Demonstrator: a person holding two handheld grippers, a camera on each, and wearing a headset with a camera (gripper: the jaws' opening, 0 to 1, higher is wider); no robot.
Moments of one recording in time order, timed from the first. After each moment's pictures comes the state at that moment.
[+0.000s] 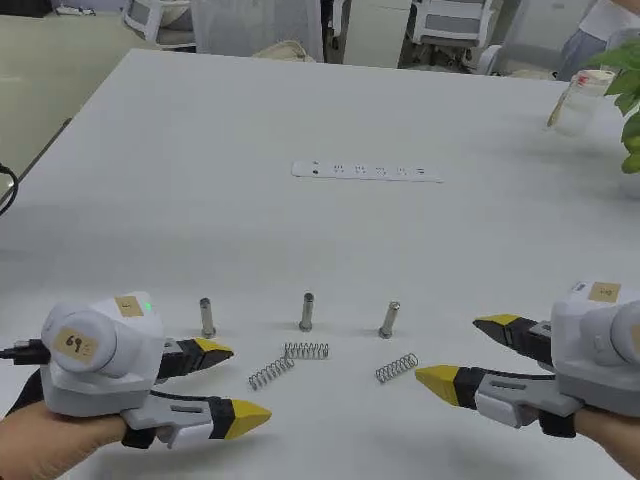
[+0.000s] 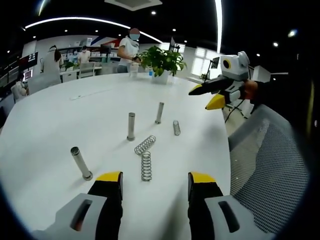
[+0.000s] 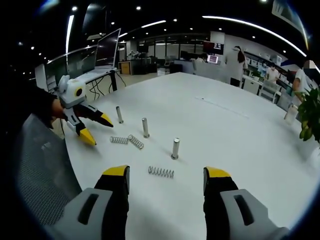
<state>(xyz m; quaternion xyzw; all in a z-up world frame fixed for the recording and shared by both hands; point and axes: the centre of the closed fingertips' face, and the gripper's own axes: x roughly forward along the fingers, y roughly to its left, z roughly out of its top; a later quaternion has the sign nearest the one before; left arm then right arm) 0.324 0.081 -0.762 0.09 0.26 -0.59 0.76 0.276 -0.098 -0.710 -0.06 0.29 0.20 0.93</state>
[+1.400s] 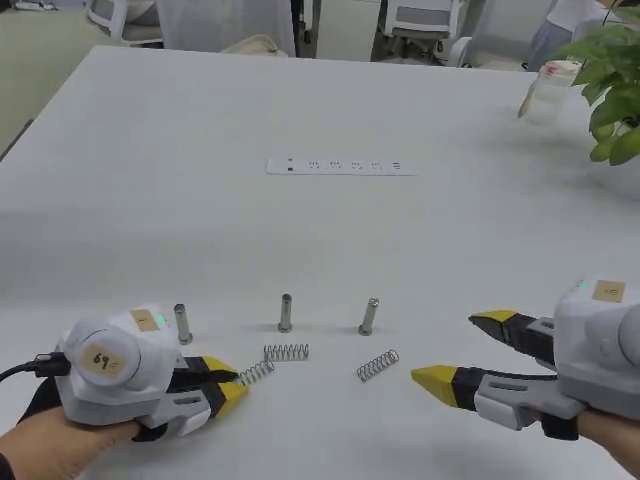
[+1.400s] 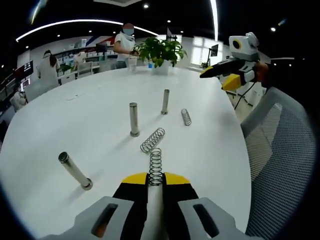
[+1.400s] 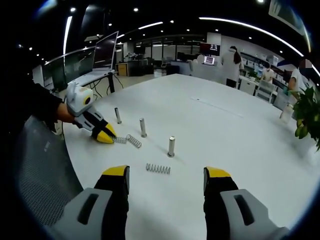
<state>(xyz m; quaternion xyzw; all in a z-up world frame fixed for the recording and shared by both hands) 0.336 0.067 -0.788 0.15 0.25 -0.58 0.76 0.267 -0.106 -0.703 -0.06 0.29 0.19 0.94</state>
